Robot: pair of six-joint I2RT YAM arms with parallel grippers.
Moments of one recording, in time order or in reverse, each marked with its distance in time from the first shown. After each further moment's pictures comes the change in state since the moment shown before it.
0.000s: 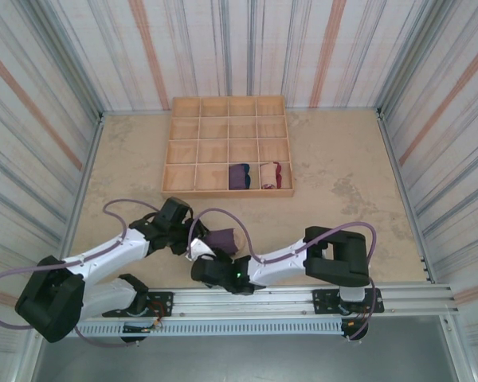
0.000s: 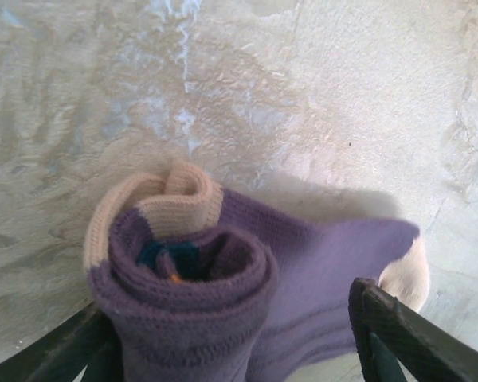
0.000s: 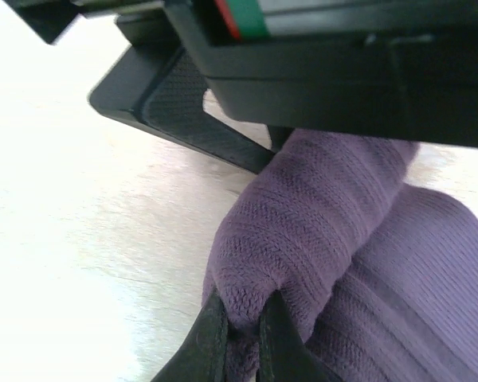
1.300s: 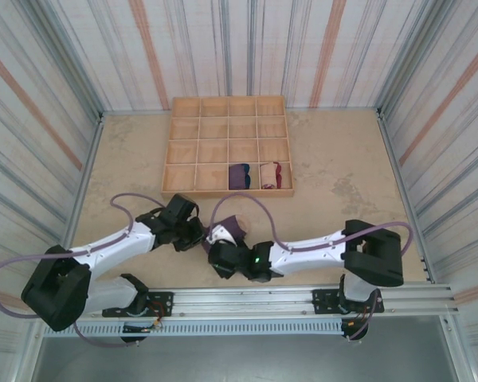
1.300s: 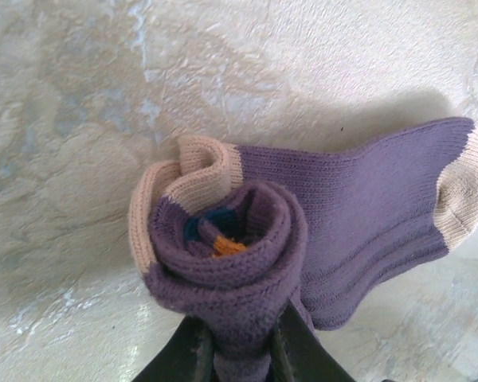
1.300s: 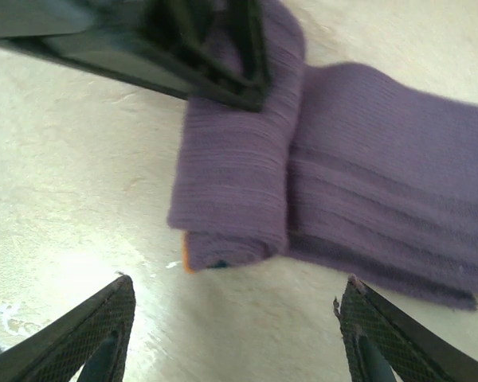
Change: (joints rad) left arm -0.033 0.076 0.063 -0.039 0.004 0.039; right arm -0.043 -0.195 -0.032 -0.296 -0.056 0.129
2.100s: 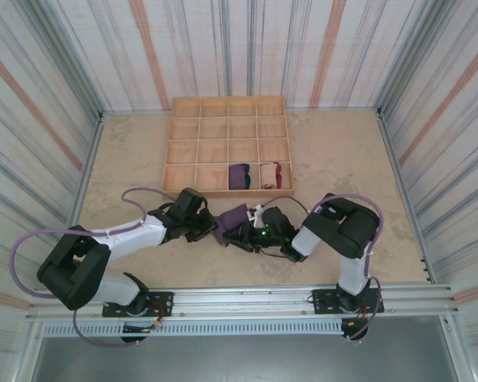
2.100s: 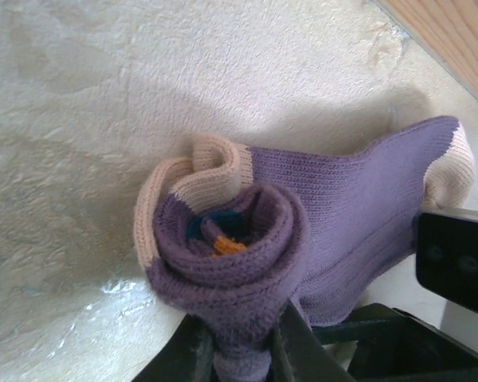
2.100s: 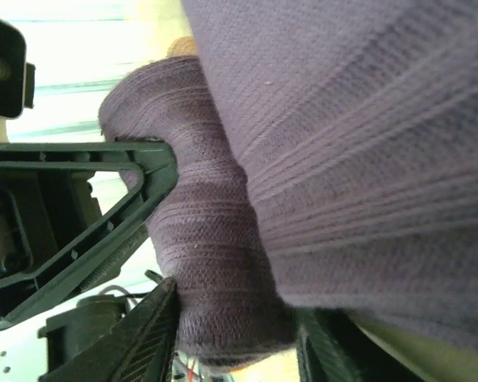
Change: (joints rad) left arm -0.011 0.168 0.042 0.242 -0.015 -0.027; right arm -0.562 0.192 -0.468 1.165 -0.910 0.866
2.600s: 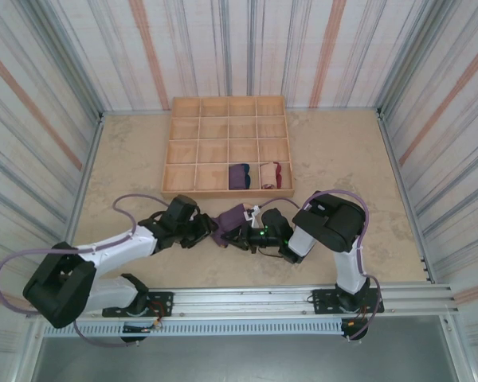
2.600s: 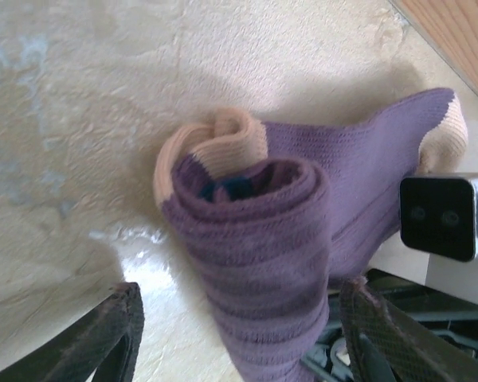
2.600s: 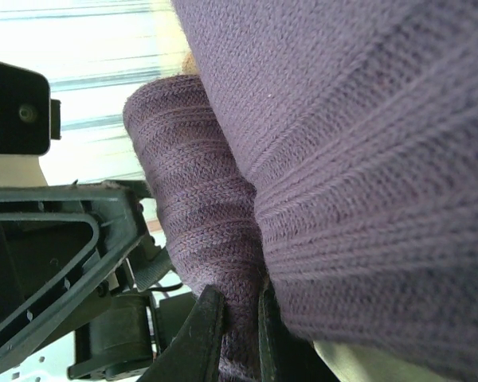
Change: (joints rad) left arm -0.005 -0.127 -0.099 0.019 -0.005 -0.001; right arm 0.002 0.142 0.003 0.223 -0.046 0.095
